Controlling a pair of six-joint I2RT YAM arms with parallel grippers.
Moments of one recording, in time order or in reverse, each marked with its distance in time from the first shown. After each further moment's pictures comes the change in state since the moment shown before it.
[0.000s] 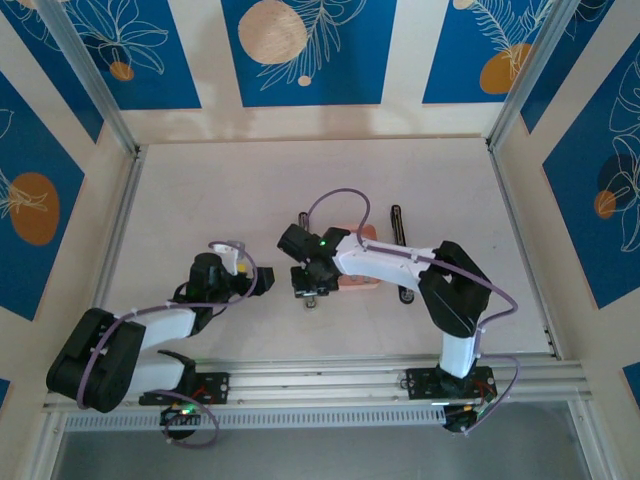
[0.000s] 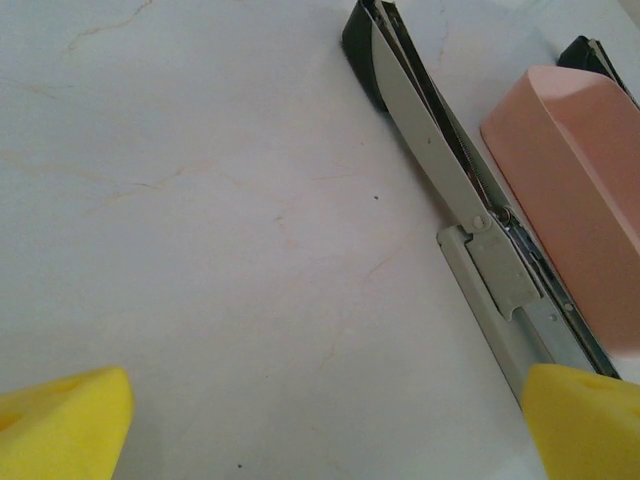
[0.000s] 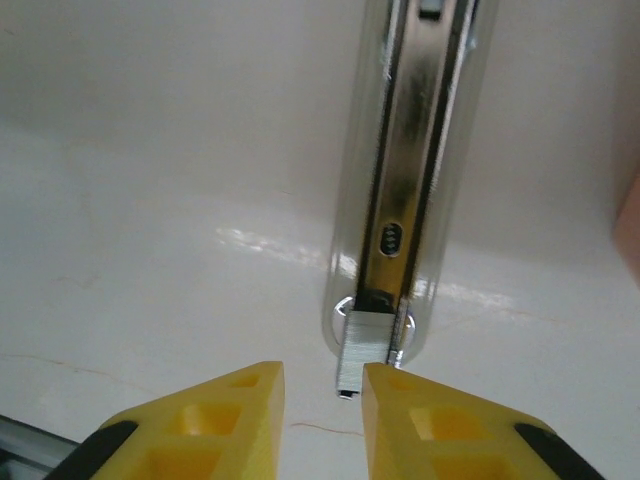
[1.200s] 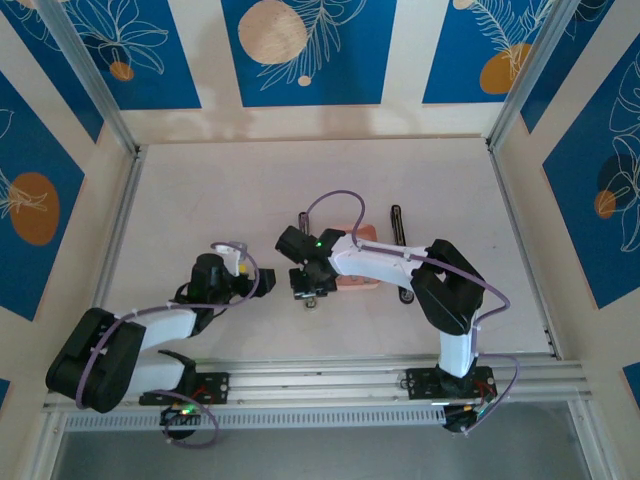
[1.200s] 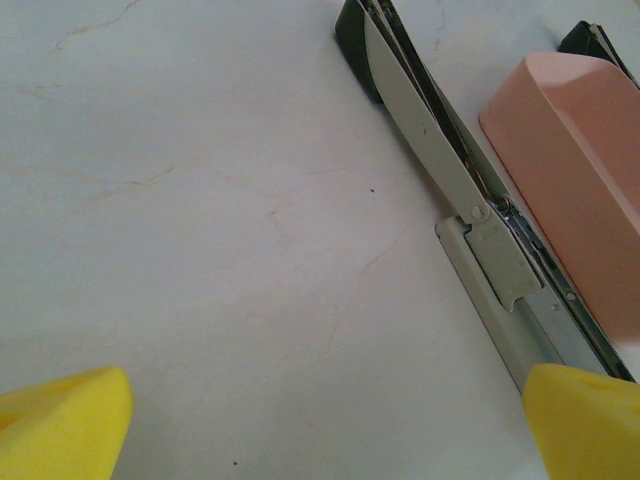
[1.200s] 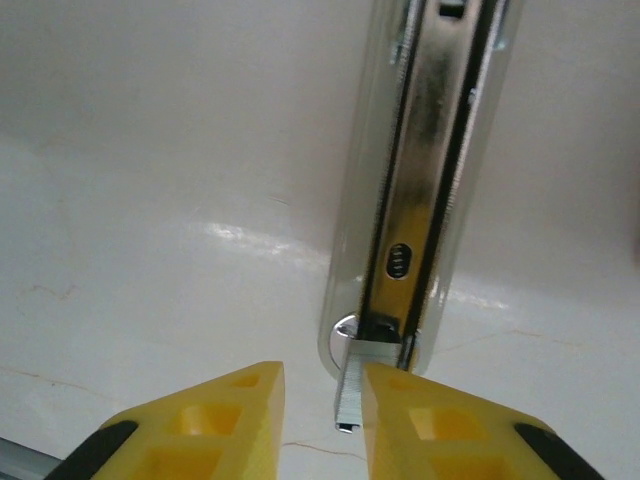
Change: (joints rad) left arm -0.018 0.000 0.000 -0.003 -0.014 0.018; right arm 0.005 0.032 0.007 0.010 0.001 -0.019
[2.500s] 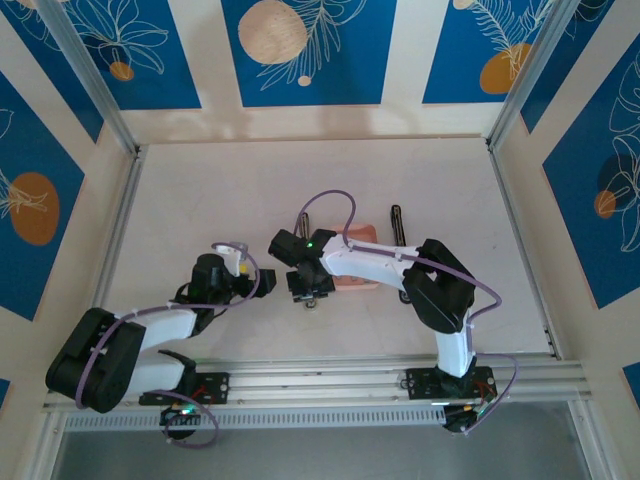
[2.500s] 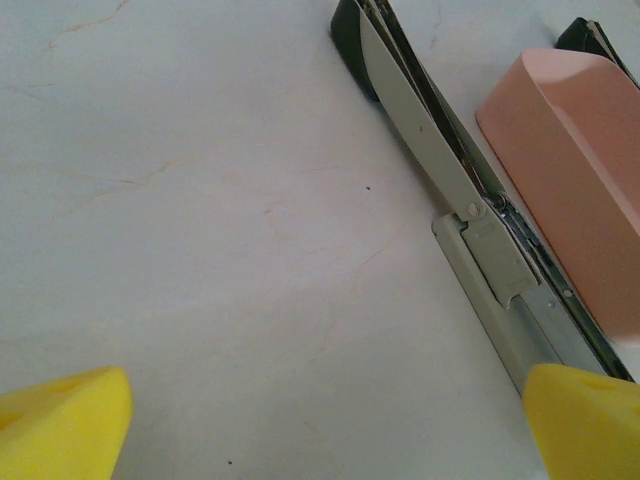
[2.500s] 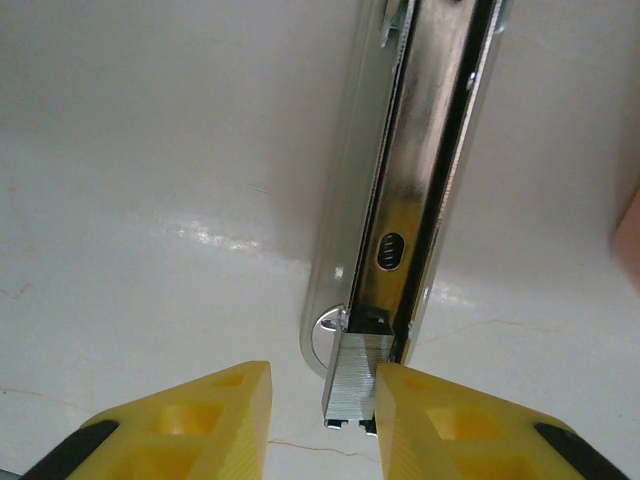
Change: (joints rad) left arm -0.006 0.000 0.000 -0.001 0.000 0.004; right arm 0.029 0.050 0.069 -0.085 0.055 -0.012
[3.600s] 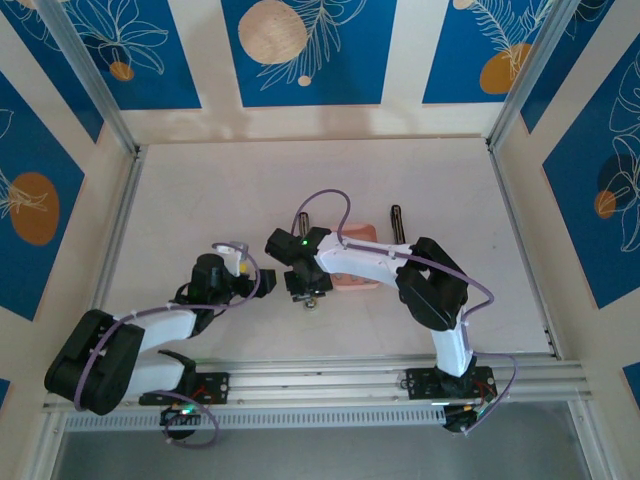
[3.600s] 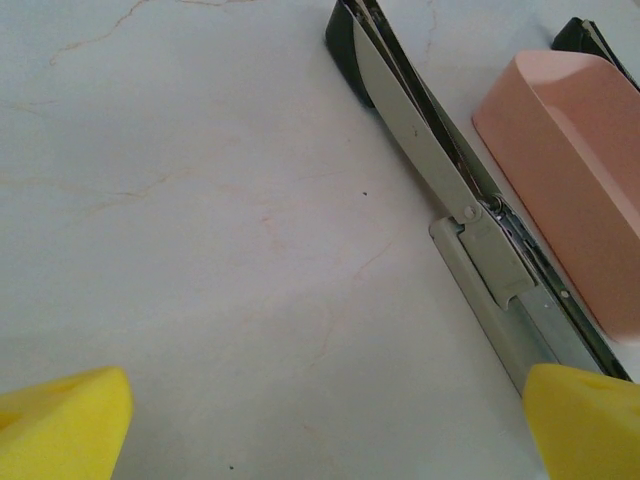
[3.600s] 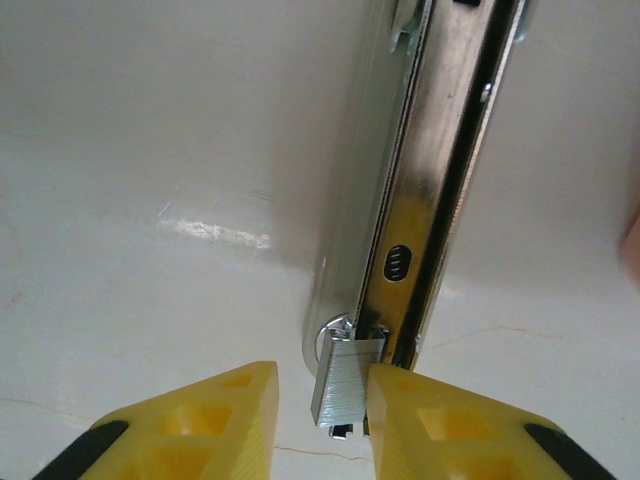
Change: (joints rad) left arm -0.004 -0.011 0.000 -0.001 -0.008 0.020; right arm 0.000 0.045 0.054 -0.041 -0.004 -0.007
